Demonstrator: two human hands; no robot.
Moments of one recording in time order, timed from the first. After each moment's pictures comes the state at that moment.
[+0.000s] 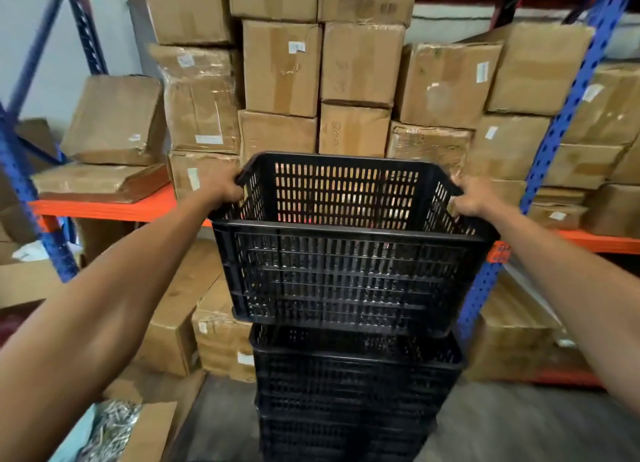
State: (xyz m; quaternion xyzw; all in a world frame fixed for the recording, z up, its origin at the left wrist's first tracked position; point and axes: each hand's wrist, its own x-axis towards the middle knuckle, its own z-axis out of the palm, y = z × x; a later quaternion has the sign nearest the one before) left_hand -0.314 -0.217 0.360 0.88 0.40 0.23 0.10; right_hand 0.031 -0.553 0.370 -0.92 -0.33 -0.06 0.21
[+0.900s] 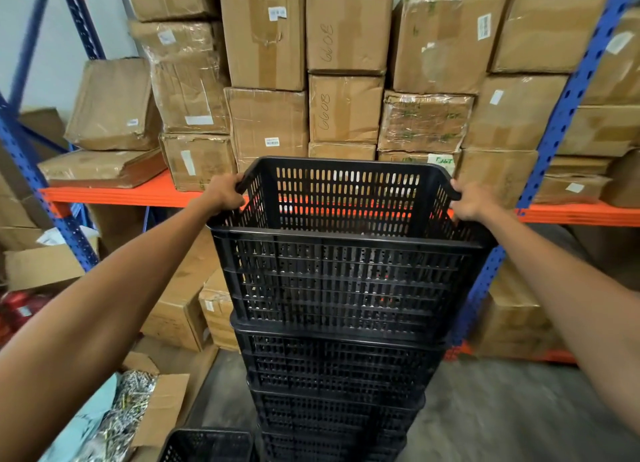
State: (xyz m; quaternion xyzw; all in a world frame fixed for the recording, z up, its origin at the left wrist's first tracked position) left_hand -0.273 -0.273 0.318 0.88 0.43 0.16 0.13; right_hand 0.087 -0.580 0.304 -0.93 -0.32 -0.02 0.19
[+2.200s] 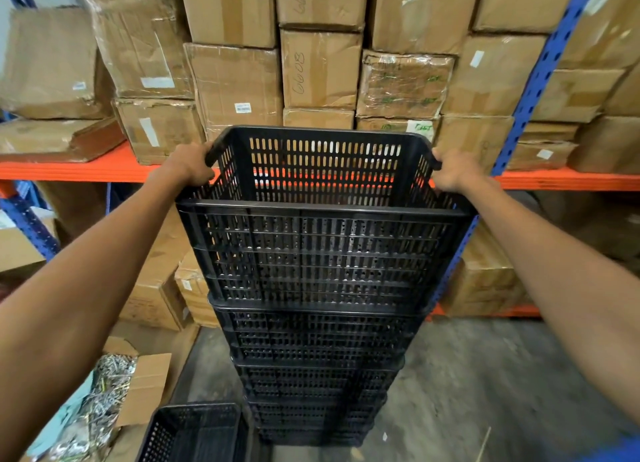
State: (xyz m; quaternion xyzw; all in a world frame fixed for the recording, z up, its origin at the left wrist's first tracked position) left_hand -0.275 -0.272 0.313 0.89 0.43 0.13 0.04; right_hand 0.056 -0.588 0.310 -0.94 -0.32 -0.03 0.14
